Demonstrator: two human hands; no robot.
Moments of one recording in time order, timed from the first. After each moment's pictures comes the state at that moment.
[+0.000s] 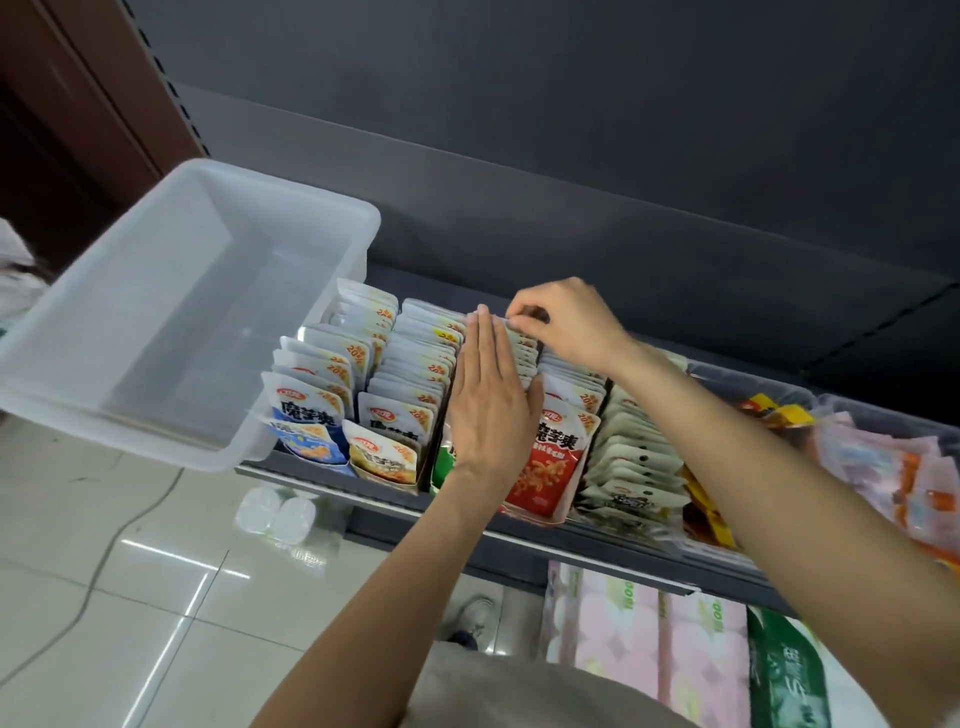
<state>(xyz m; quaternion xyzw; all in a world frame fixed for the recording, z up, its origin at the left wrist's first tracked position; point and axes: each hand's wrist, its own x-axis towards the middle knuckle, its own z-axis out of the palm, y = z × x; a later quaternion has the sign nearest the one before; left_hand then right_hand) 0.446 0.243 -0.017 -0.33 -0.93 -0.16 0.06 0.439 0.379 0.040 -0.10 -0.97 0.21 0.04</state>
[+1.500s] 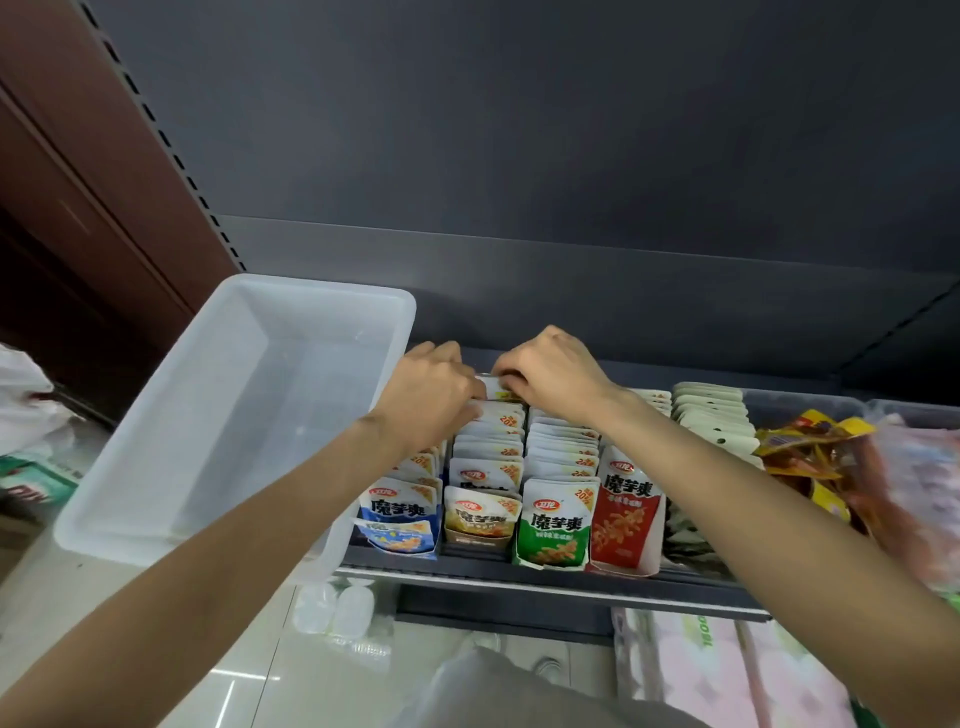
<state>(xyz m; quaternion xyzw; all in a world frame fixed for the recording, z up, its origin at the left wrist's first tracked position) 0.279 0.174 0.043 -0.67 -0.74 0.02 0.09 0.386 0.318 0.048 -0.10 -0.99 0.06 0.04</state>
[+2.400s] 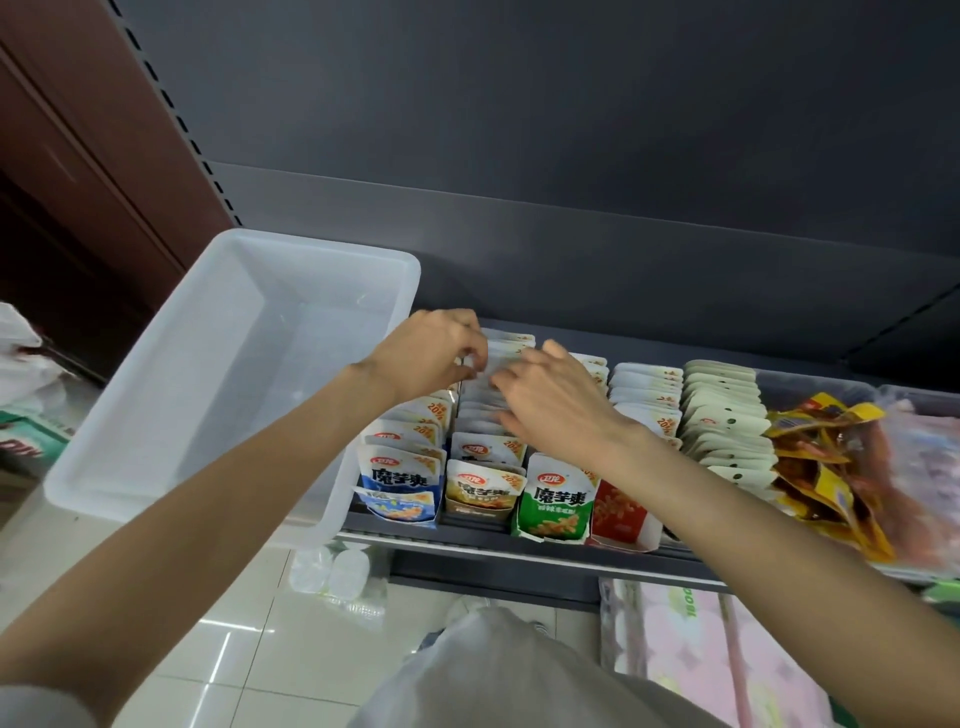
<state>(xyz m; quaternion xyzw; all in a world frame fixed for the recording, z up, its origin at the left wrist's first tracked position) 0.257 0.178 0.035 -0.66 -0.74 -0.14 -0.05 0.413 0.265 0.054 -0.04 -1.00 -0.04 -0.02</state>
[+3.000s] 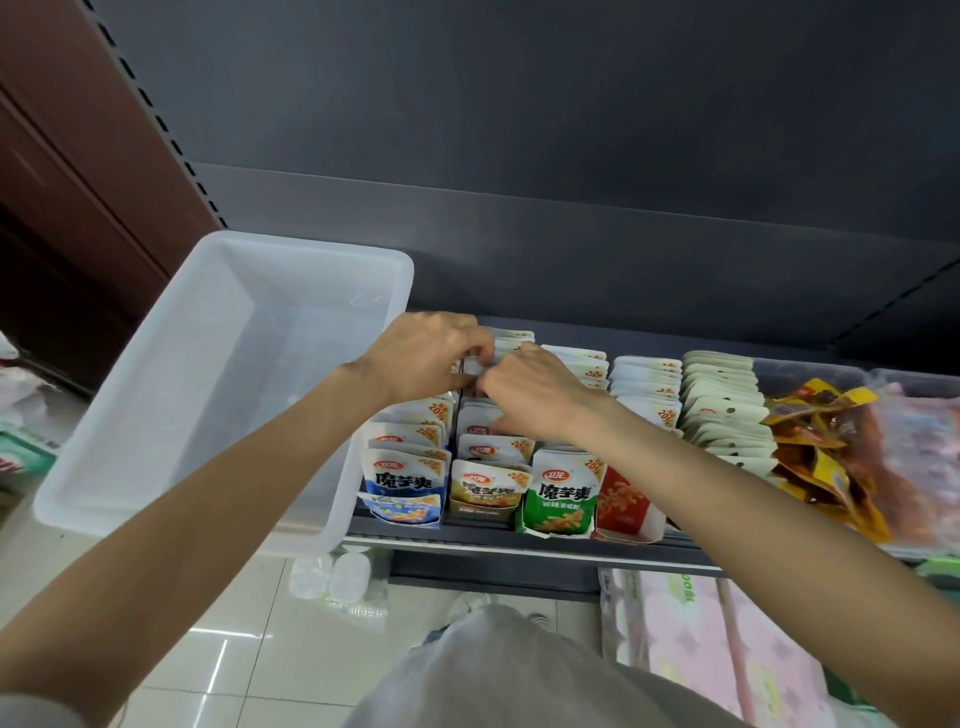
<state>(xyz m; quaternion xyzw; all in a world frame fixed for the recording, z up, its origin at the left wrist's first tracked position) 0.252 0.175 0.035 -0.69 -0.71 -0.13 -0.03 0.387 0.259 0.057 -0.05 -0.99 -0.01 -0.13</state>
